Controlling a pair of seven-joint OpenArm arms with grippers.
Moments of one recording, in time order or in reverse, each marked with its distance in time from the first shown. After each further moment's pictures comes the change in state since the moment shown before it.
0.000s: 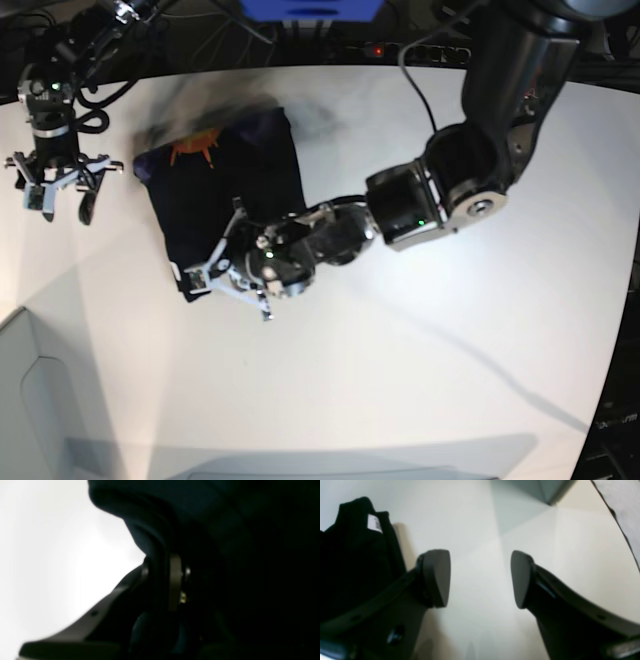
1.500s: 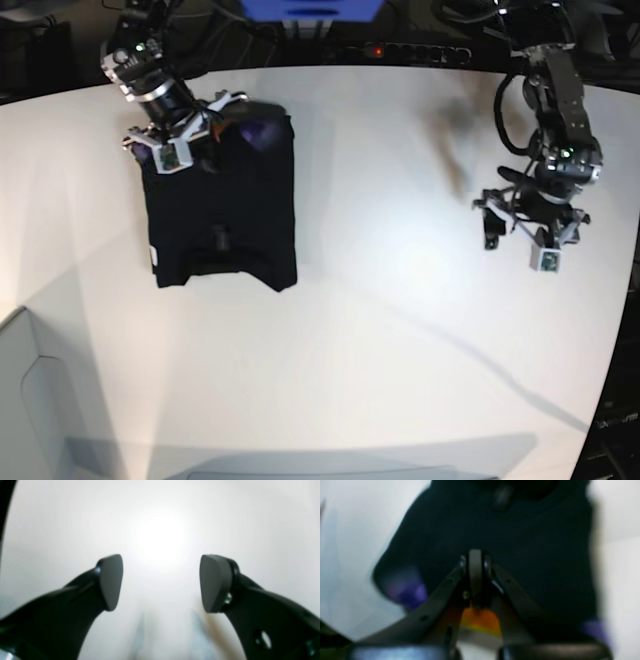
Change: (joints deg) left arm 52.9 -19.4 -96.8 52.2 11.6 -1.4 11.1; right arm -18.2 -3.5 -30.0 3.0 0.4 0.0 1.0
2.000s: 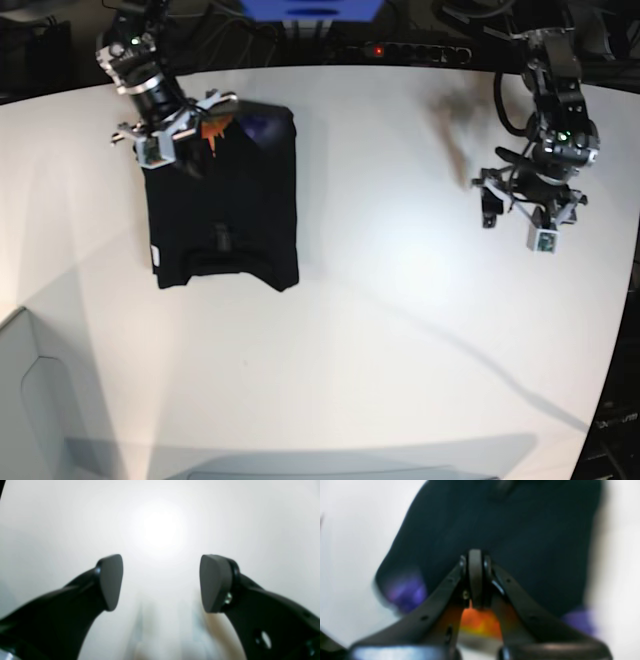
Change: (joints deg) left arm 4.5 -0.1 -0.3 0.5 0.1 0.0 -0.3; right arm -1.1 0.2 3.6 1.3 -0.4 0.0 8.9
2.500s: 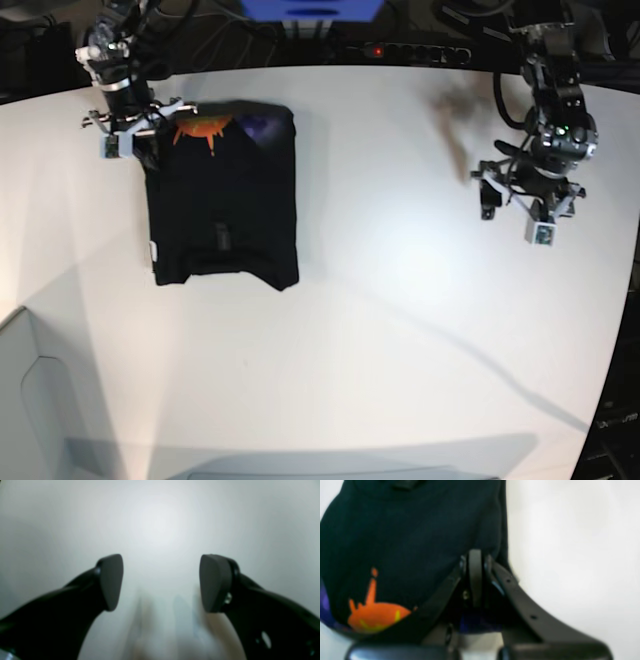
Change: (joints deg) left arm 1.5 0.1 0.0 -0.1 0.0 -0.2 -0.4; right arm 4.3 -0.2 12.0 -12.7 0.7 0.0 1.7
